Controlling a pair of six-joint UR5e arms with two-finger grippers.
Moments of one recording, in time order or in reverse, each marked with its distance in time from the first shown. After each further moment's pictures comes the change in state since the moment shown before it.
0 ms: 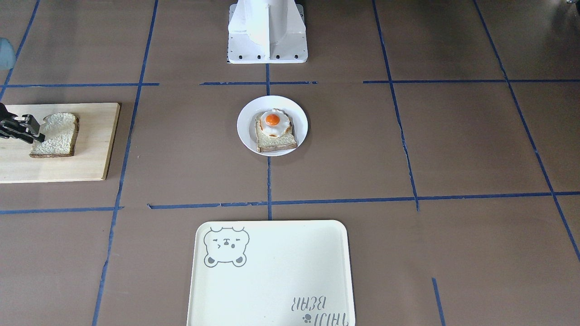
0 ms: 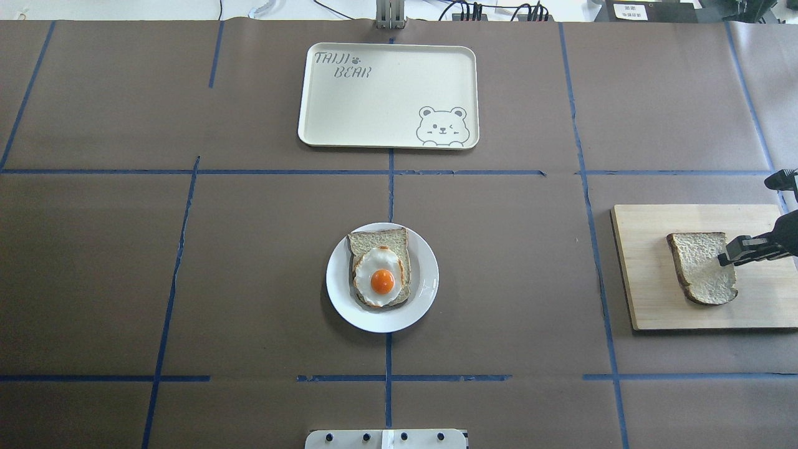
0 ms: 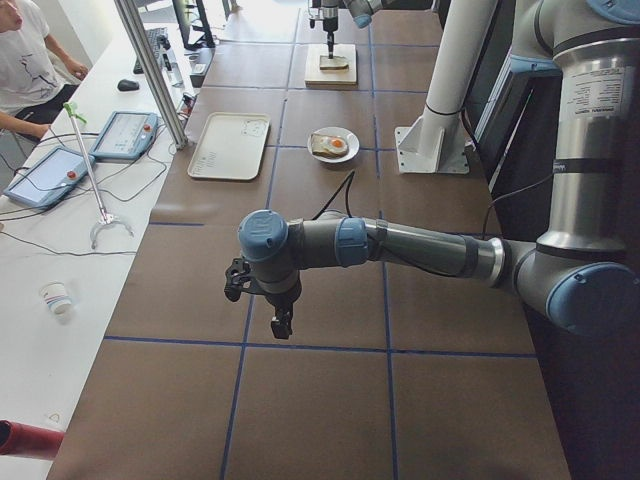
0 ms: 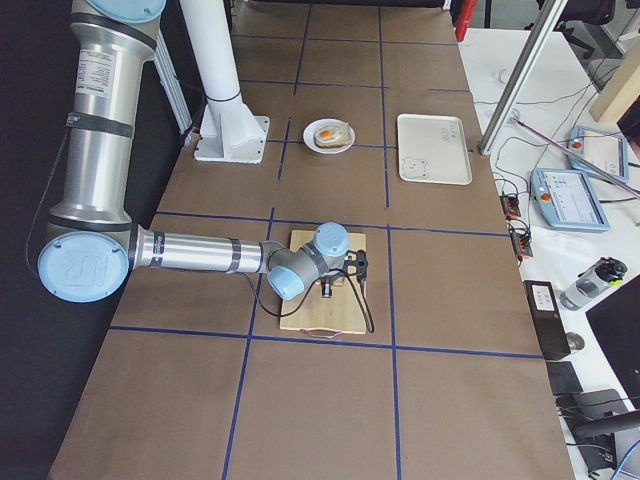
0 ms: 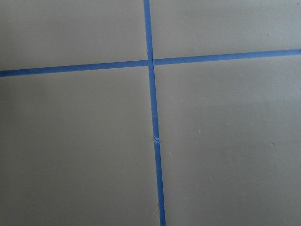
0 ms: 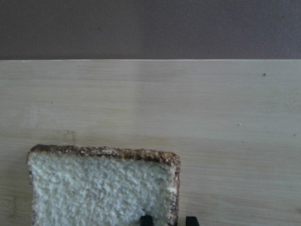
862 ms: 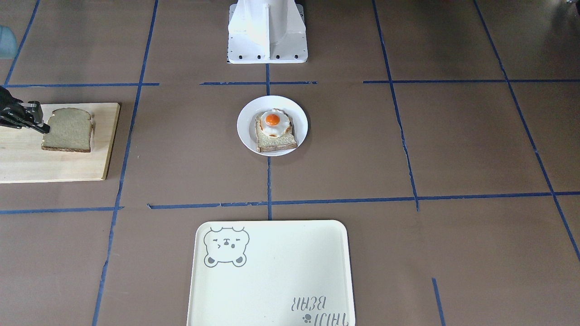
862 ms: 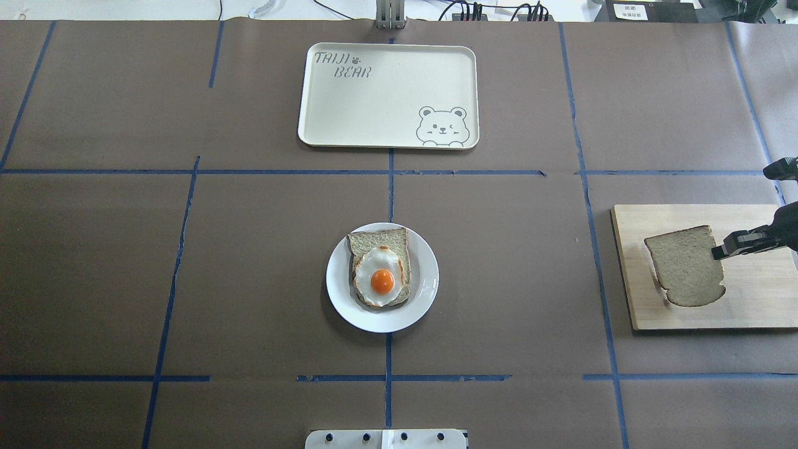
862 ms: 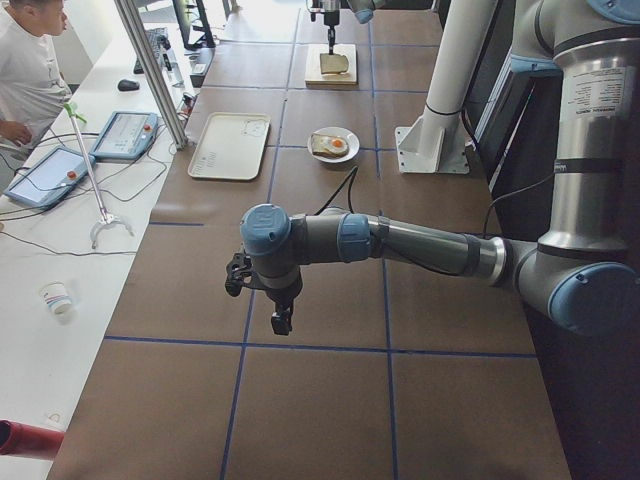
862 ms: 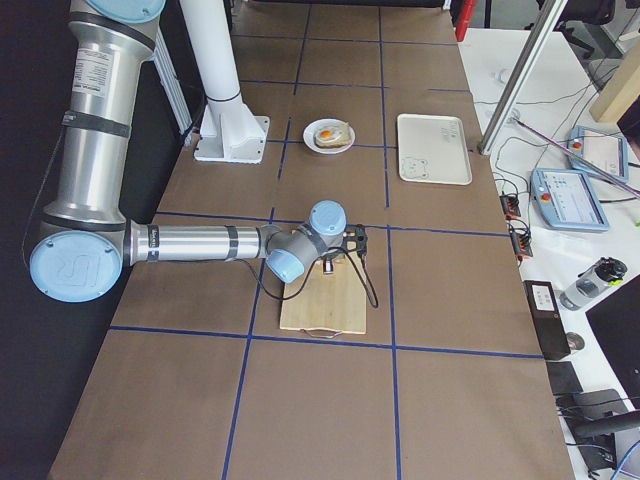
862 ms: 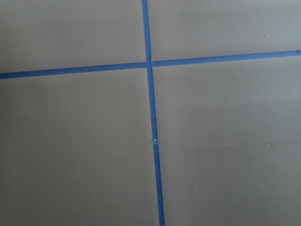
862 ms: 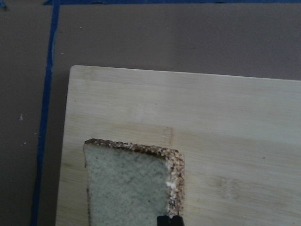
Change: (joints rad) left arm -0.003 0.006 -0.030 0.003 0.002 -0.001; right arm 0.005 -0.028 0.158 0.015 0.050 -0.001
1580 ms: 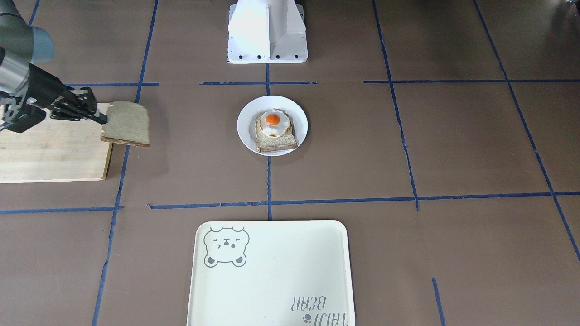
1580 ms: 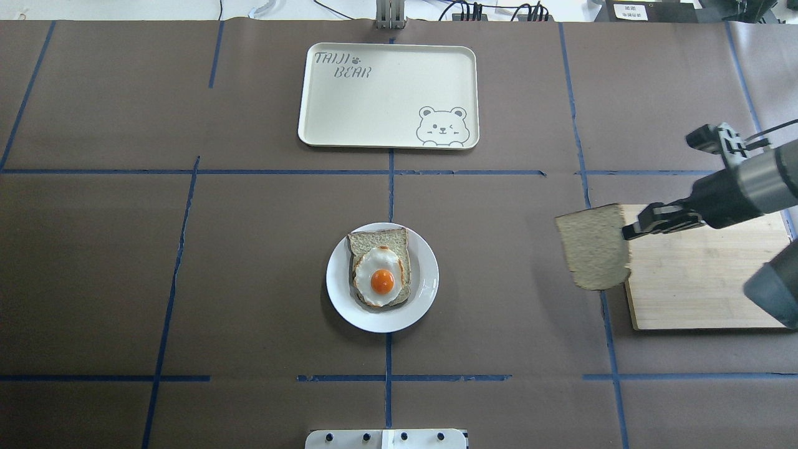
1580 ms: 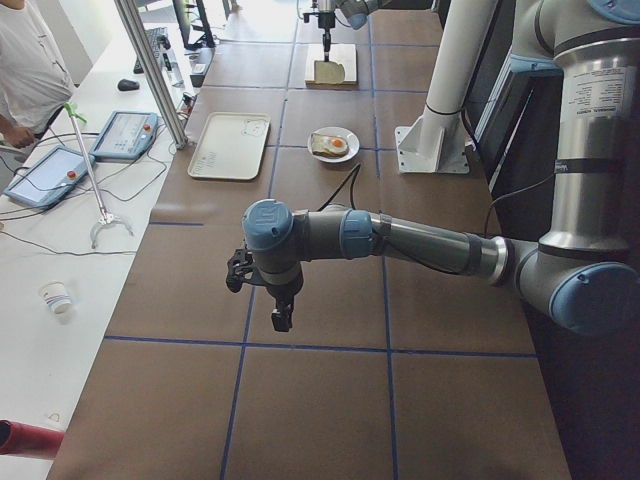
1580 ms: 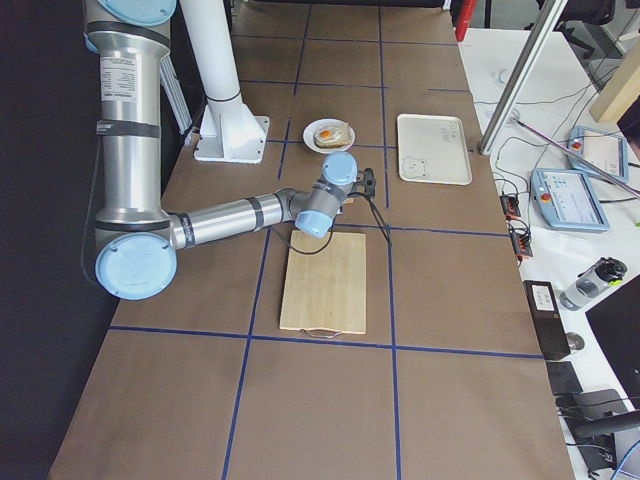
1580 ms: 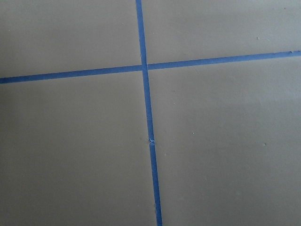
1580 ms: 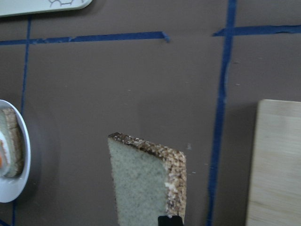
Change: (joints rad) left arm -0.001 0.003 -0.012 0.001 0.001 0.000; right arm -0.143 0.243 0.051 0.098 0.047 0.397
